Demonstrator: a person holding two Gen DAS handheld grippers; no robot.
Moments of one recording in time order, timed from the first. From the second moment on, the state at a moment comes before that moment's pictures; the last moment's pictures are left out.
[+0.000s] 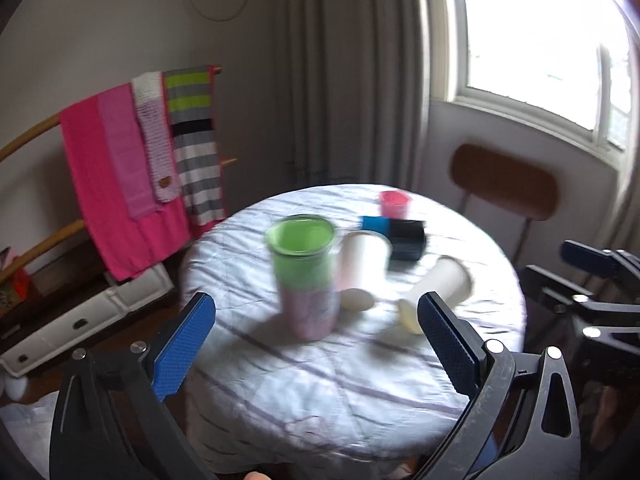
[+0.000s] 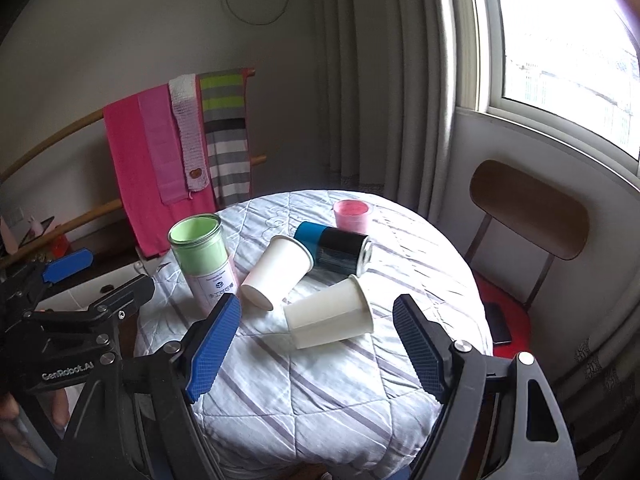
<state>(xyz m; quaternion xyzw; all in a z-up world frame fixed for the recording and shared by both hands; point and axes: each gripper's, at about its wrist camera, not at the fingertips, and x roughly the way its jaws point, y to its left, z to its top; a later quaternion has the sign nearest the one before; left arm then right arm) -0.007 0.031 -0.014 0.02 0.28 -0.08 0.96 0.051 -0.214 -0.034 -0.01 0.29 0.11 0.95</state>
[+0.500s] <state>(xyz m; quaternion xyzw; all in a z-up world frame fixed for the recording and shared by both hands) -0.032 0.002 -0.002 0.03 0.27 -0.09 0.96 0.021 -0.235 -0.018 0.01 0.25 0.08 0.96</state>
